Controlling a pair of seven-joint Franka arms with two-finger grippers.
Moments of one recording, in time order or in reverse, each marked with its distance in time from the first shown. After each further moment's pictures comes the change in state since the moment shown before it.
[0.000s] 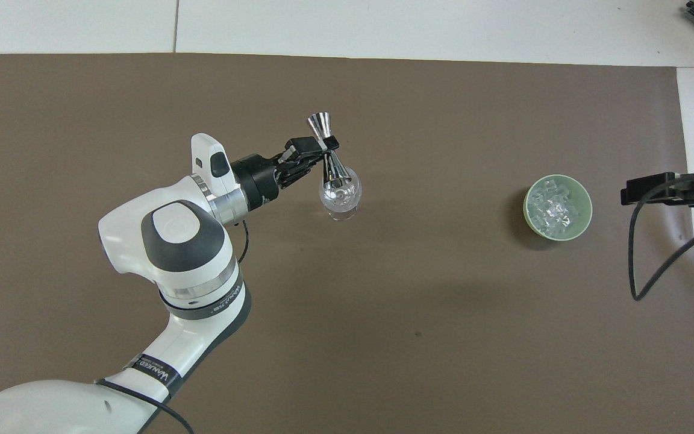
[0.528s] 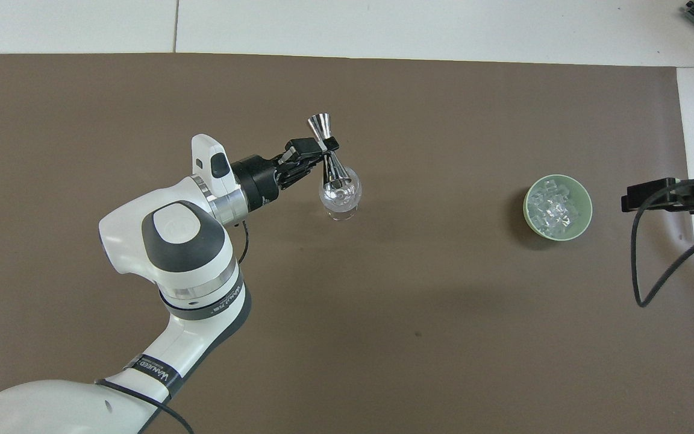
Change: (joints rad) left arm 0.000 0.000 0.000 -0.005 0.000 0.000 0.000; right arm 0.000 0.000 0.000 0.014 0.000 -0.046 0.000
